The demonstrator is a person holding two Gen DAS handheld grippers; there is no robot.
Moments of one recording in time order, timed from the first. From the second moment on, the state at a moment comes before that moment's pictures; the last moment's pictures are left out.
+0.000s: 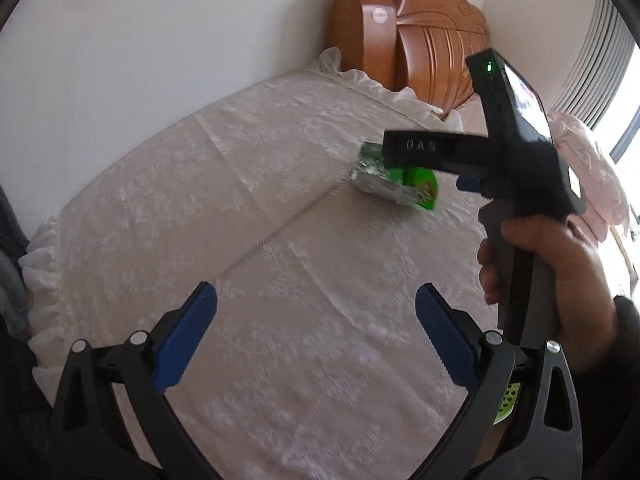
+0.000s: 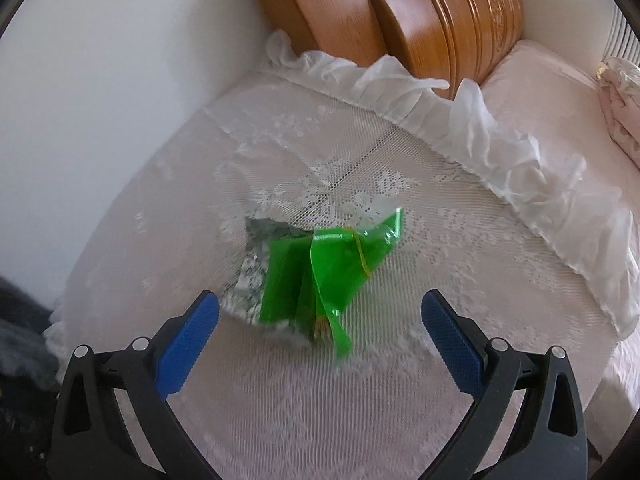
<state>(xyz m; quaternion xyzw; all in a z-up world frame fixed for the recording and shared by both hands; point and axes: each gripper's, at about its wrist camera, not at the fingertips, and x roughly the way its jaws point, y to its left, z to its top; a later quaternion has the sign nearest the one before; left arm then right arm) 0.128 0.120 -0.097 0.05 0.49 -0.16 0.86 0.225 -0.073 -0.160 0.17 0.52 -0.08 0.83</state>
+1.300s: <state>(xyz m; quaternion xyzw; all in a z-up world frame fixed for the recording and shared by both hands) 0.236 -0.037 -0.170 0.41 0.38 -0.57 0.60 0.057 -0.146 -0.124 0.26 0.51 -0.09 0.81</state>
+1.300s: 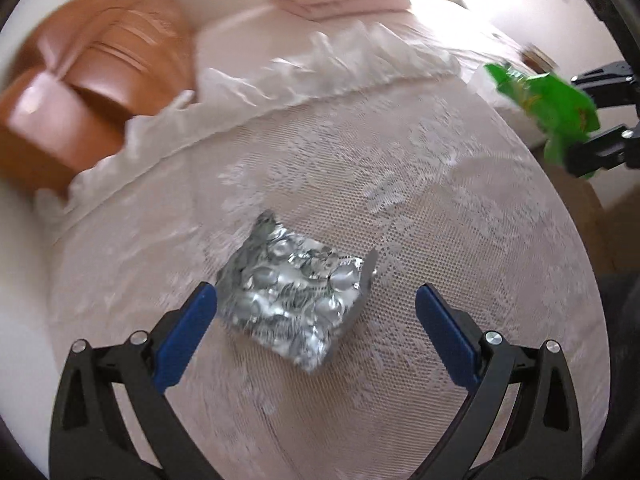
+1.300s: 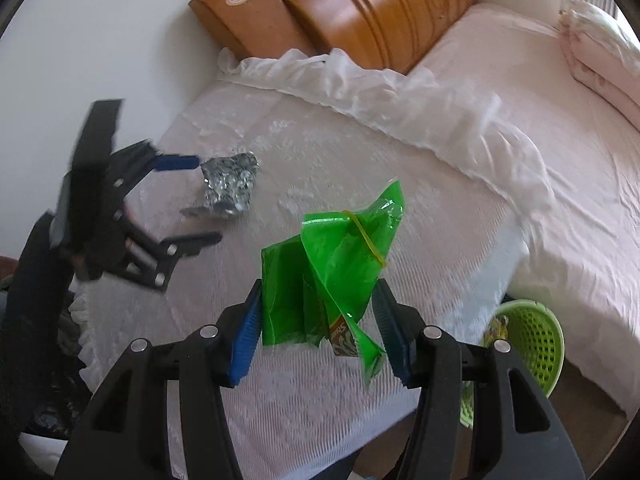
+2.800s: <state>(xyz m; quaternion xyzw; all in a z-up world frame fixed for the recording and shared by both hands) 0.106 0.040 -0.166 0.12 0.51 -0.26 0.81 -0.001 -0.172 -0.128 0.26 0.52 0.04 0.82</state>
